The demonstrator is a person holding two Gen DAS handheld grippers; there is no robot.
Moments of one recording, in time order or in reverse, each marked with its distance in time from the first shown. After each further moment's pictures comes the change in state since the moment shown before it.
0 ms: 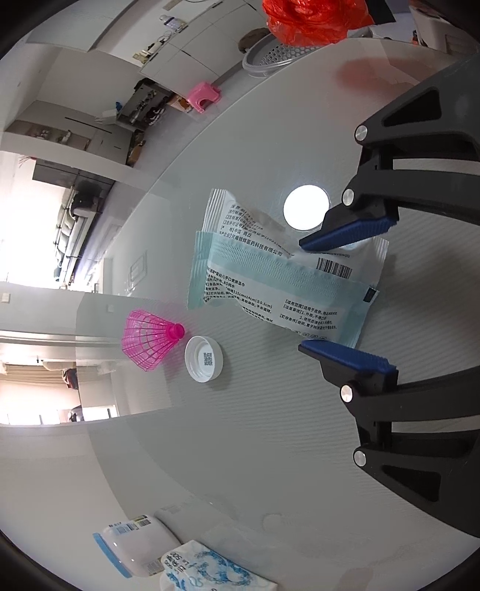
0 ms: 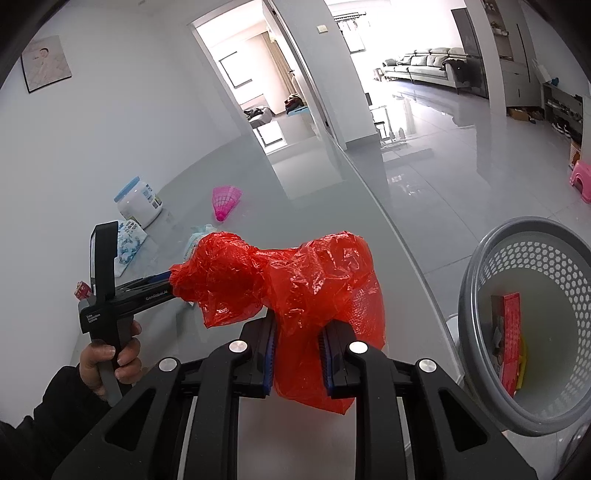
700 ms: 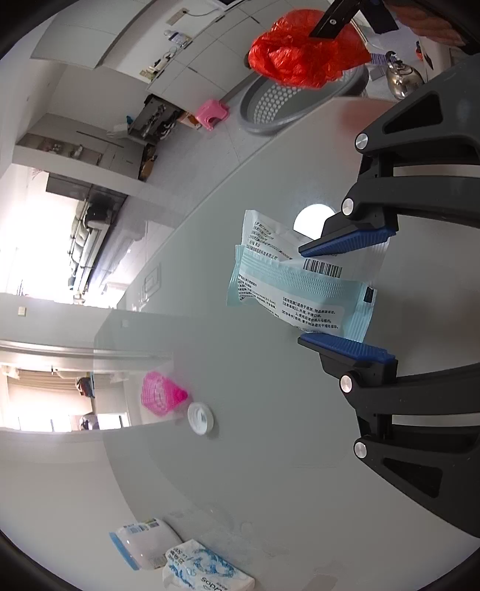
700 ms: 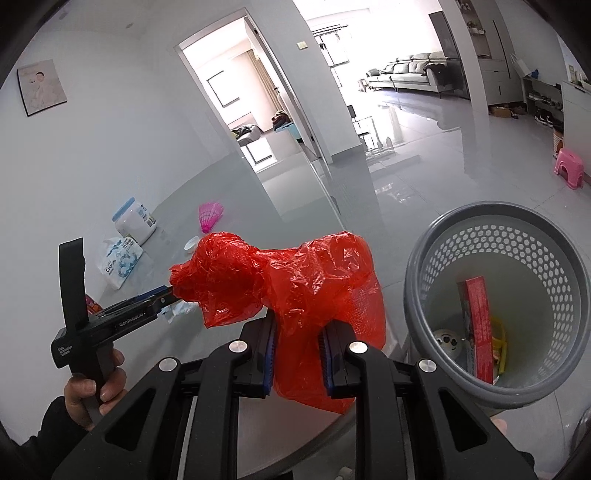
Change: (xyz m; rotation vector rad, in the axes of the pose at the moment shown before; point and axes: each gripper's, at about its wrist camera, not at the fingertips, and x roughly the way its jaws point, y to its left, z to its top) left arm -0.054 -0.089 -0.031 0.009 -0.060 -0.047; right arm -0.055 -0.039 -0.028 0.071 -0.081 -0.030
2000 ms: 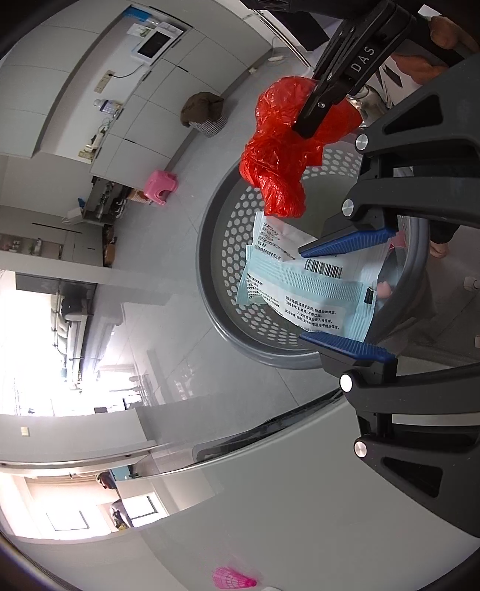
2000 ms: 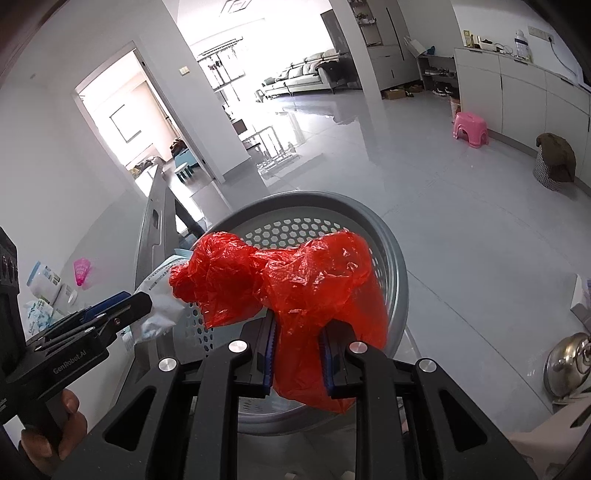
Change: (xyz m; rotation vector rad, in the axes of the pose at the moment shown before) left arm 0.079 -0.270 -0.009 0.264 0.070 -0.187; right arm -0.038 -0.198 -0.014 0.218 -0.043 -0.307
